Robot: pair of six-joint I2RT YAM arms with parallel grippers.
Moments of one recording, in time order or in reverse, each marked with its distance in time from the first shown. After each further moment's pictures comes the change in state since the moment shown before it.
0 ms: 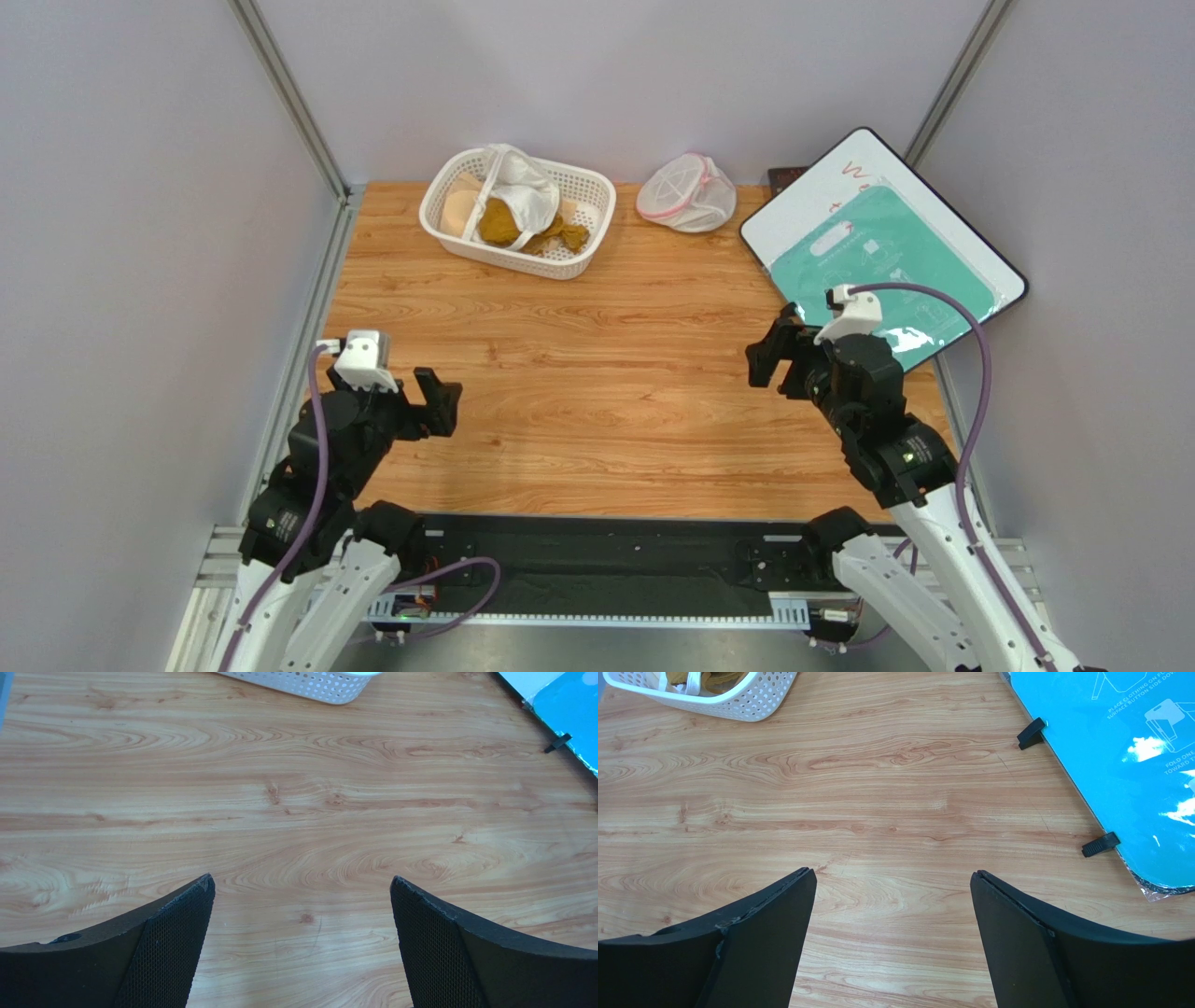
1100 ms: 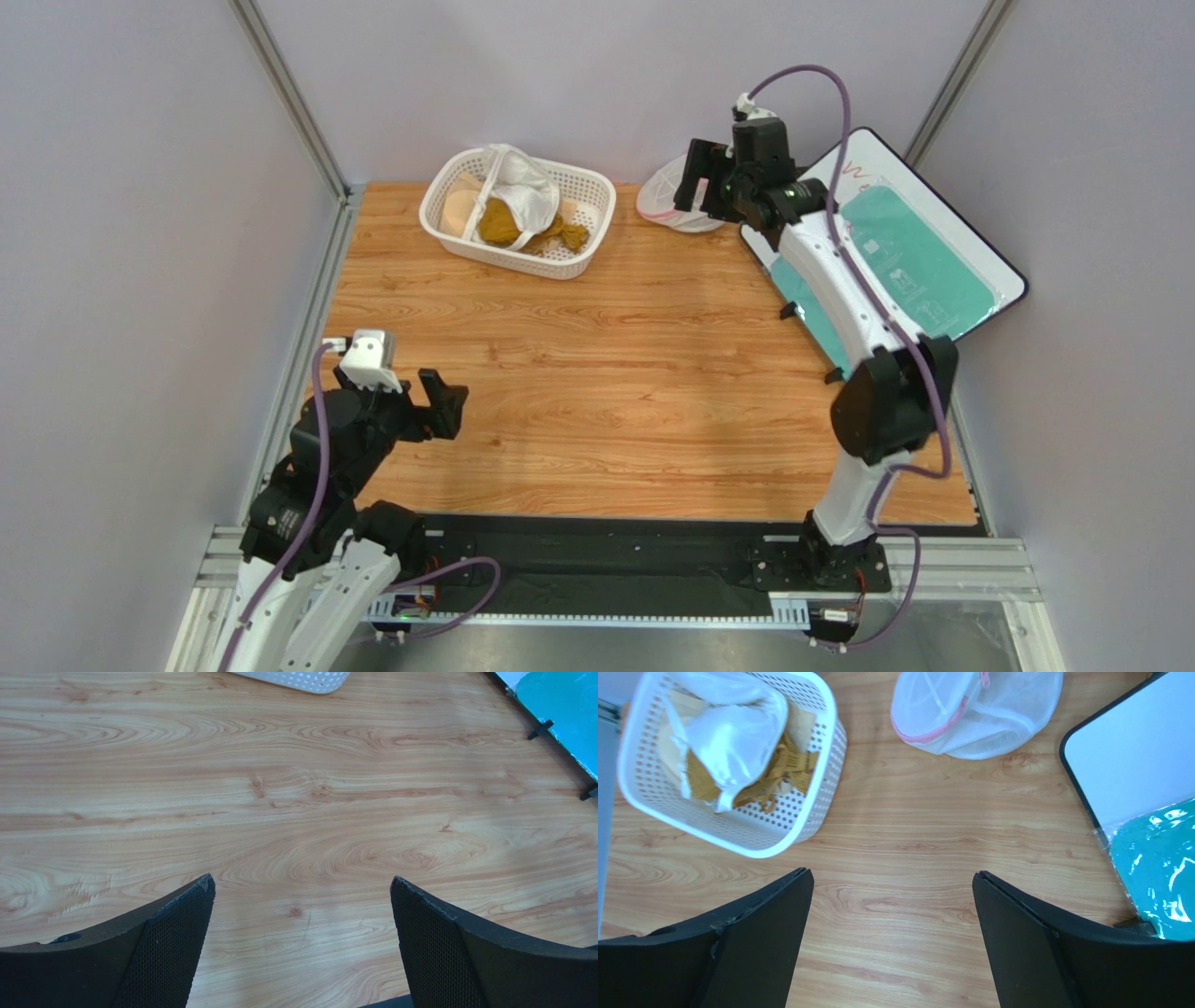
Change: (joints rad) left arm 0.000 0.013 0.000 -0.006 0.047 -0.007; right arm -0.084 1.119 1.009 -0.026 -0.132 0.024
